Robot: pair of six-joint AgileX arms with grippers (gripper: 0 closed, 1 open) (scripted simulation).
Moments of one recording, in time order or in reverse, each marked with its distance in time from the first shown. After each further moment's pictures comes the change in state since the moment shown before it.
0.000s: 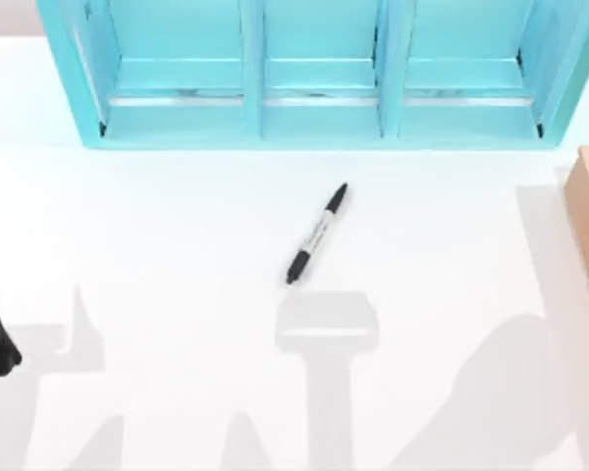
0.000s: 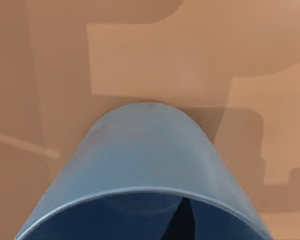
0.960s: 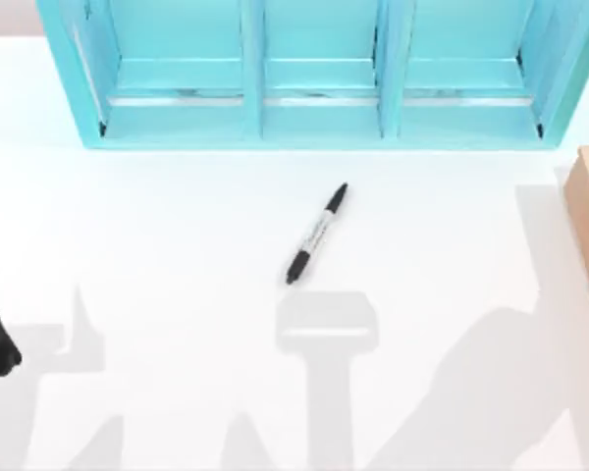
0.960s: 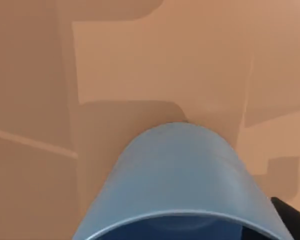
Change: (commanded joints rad) left arm 0.000 0.000 0.000 0.000 0.000 0.000; right arm 0.029 -0.008 0.035 -0.039 0.000 0.036
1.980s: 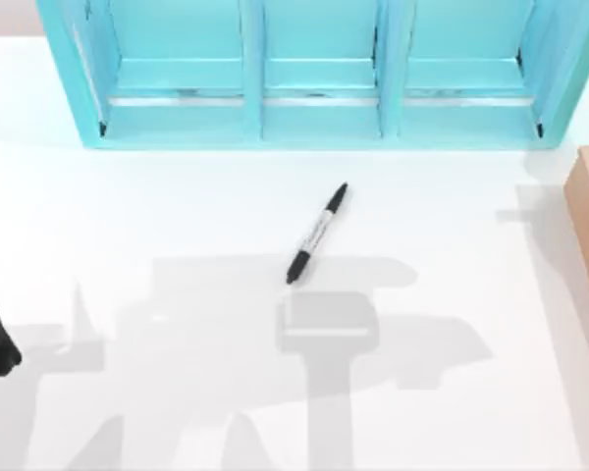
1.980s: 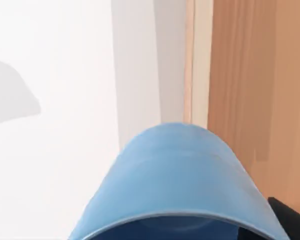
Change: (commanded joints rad) left arm 0.000 0.000 0.000 0.000 0.000 0.000; right arm 0.419 -0.149 0.363 -0.520 -0.002 0.415
